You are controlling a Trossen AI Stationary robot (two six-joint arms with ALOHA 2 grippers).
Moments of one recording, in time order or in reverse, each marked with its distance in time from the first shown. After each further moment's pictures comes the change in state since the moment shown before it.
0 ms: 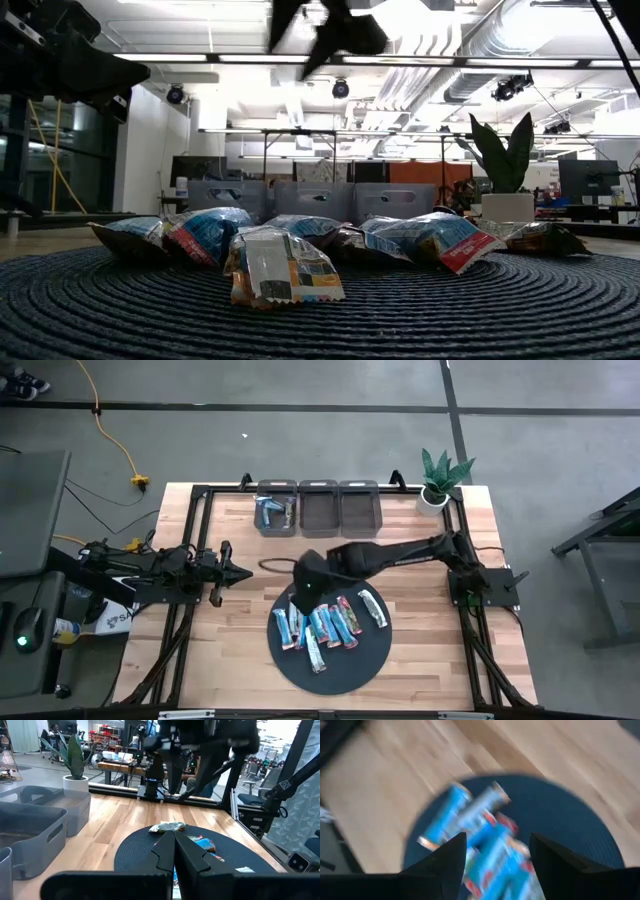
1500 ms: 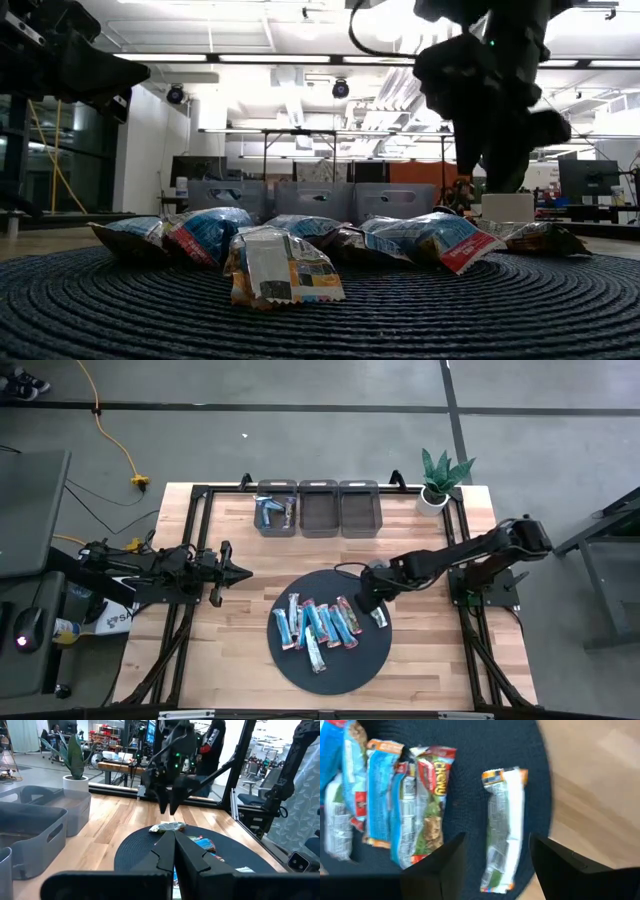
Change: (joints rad) left arm 0.000 0.000 0.000 0.000 0.000 0.000; right arm -0.002 -0.556 -1.142 0.505 -0.166 0.286
